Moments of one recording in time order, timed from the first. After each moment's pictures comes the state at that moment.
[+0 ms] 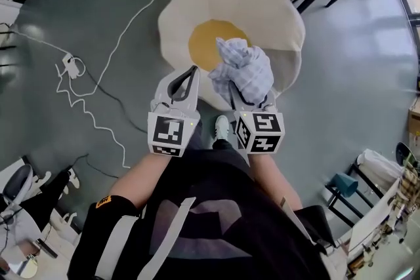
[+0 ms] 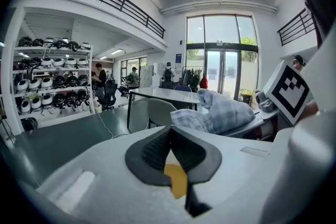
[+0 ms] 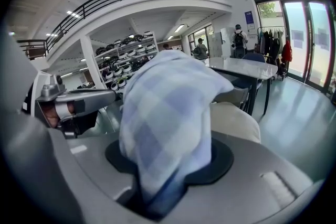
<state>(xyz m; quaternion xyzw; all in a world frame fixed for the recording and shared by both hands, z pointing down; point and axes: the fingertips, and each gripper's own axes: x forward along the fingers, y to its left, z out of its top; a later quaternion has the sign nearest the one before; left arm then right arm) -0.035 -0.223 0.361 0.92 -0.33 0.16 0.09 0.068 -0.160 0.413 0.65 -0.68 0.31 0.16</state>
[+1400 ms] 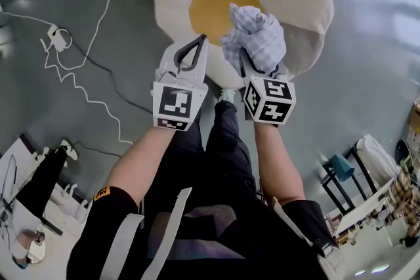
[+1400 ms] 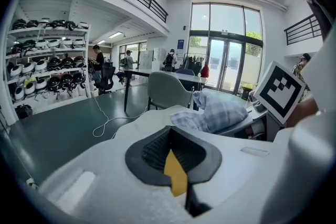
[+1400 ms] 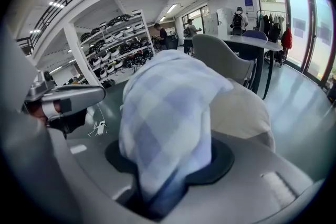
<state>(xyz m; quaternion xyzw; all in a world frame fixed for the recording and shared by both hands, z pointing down) -0.003 -0.293 0.521 0.91 -0.31 0.22 0.14 0.106 -0.229 0.580 0.64 -0.63 0.38 0.22</state>
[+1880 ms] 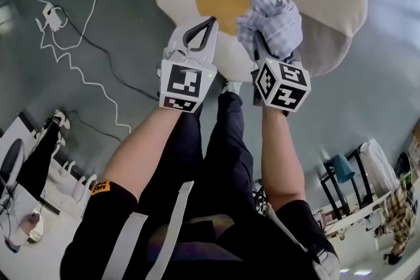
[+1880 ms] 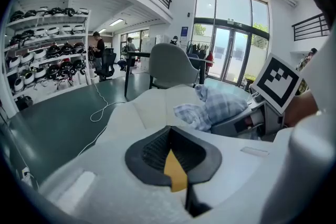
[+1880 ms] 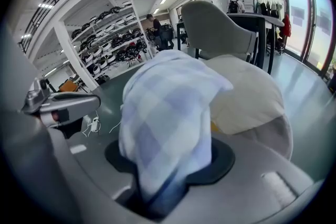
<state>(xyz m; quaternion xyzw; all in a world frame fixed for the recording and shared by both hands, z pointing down) 0.018 -0.307 0.658 0.90 -0.31 0.27 0.17 0.139 -0.245 0.708 0.63 -0.61 0.42 0.22</state>
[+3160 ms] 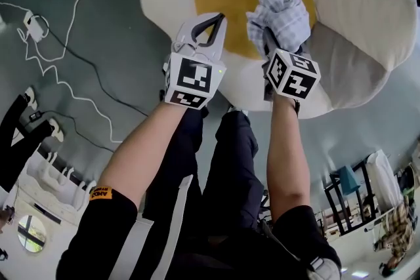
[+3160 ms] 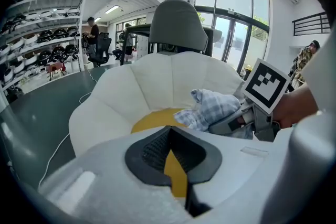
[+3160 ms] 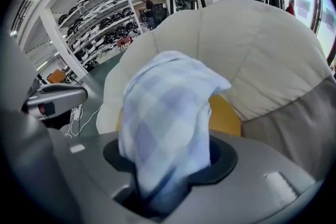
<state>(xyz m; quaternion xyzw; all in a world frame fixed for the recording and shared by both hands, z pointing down) 0.024 -0.341 0.883 0.89 -0.28 0.31 0.19 0.156 -0.274 0.947 0.62 -0.58 0.46 0.27</state>
